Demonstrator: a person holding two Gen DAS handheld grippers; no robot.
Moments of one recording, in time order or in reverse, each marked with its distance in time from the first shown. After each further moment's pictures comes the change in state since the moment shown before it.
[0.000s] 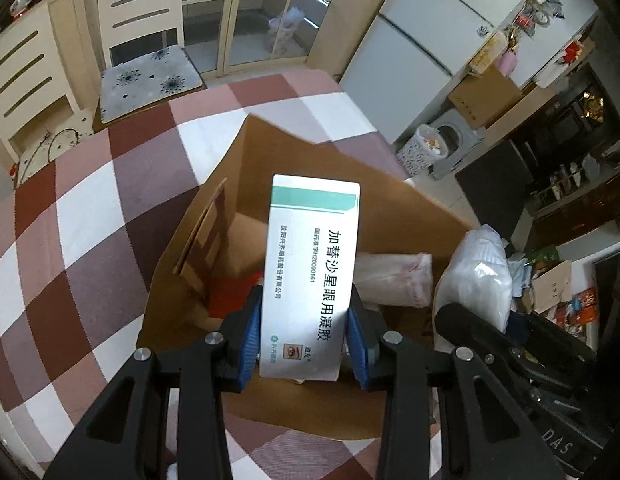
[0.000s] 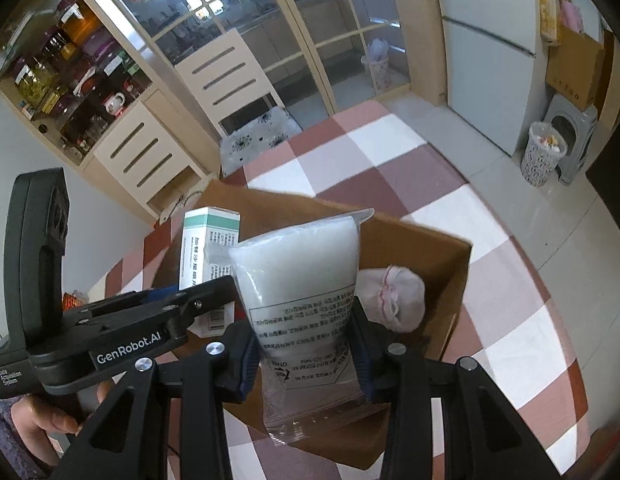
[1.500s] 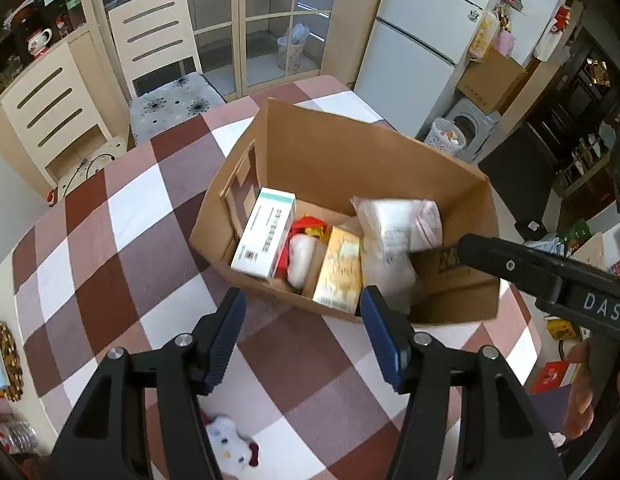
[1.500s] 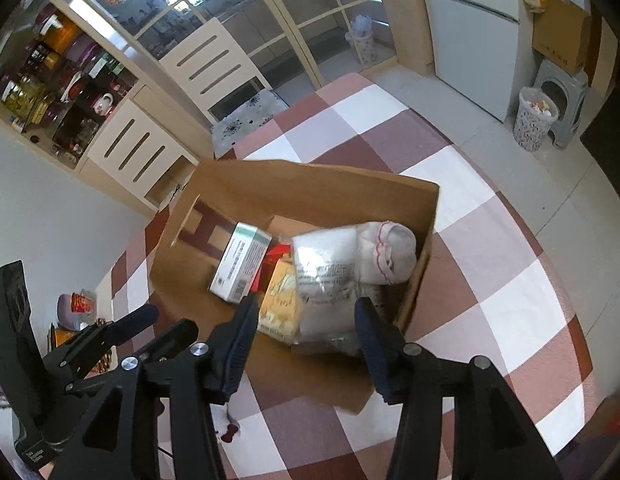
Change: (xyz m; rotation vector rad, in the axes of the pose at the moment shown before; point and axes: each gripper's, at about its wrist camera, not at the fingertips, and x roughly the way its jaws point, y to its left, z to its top) left arm -0.052 -0.019 -0.066 0.096 -0.069 0.144; right arm -0.018 -0.009 -0.015 0.068 0.069 0.009
